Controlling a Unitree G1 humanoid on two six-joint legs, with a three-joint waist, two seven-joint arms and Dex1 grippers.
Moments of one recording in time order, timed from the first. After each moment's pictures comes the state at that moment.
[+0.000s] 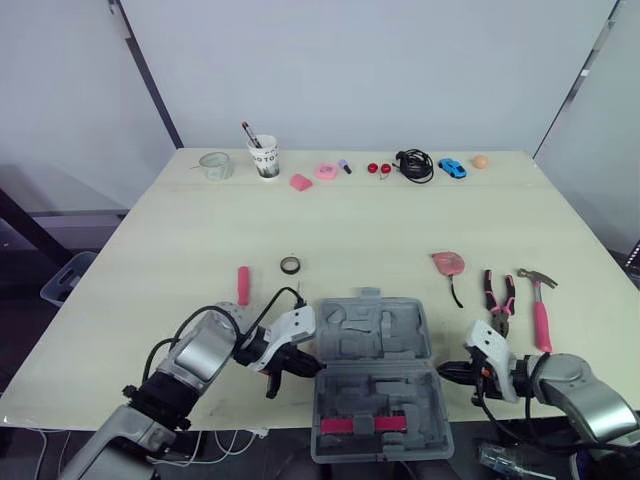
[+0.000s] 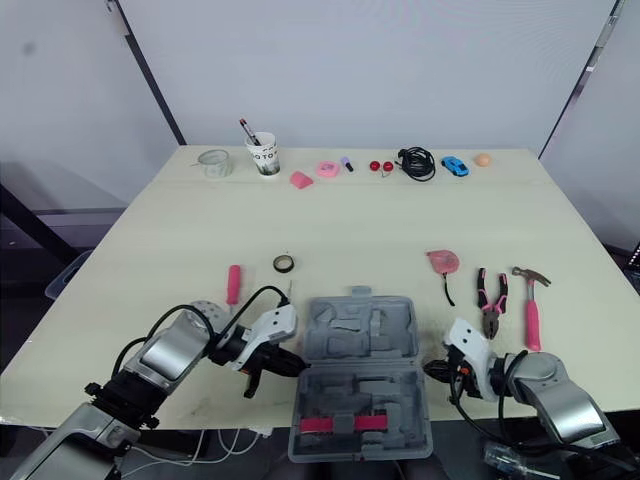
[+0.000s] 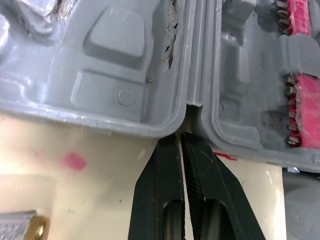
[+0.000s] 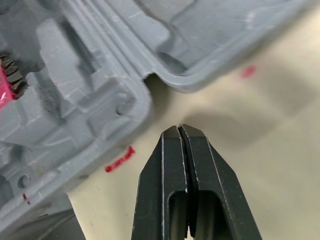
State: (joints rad) left arm -0.41 0.70 -0.39 0.10 -0.04 0.51 -1.33; right arm -0.04 -0.68 0.15 -0.11 0.23 0.50 0.97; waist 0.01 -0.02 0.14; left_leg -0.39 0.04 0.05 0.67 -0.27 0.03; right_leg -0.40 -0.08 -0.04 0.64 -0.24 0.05
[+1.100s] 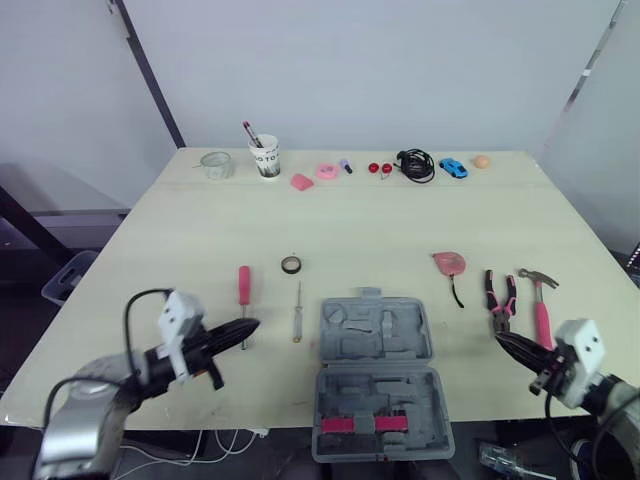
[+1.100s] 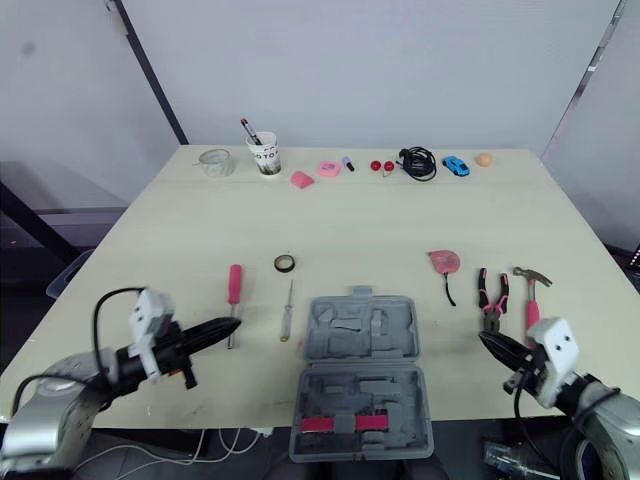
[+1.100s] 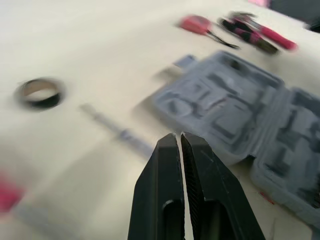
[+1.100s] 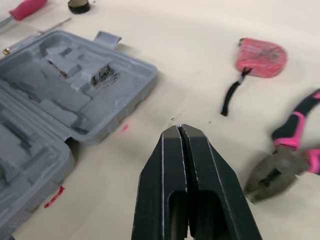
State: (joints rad) left arm 0.15 0.64 0.37 -0.12 -0.46 0.33 -1.07; right arm 0.30 -0.55 -0.32 -0.20 0.43 0.14 0.85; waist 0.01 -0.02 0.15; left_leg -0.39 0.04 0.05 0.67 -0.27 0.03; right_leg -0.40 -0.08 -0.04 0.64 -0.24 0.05
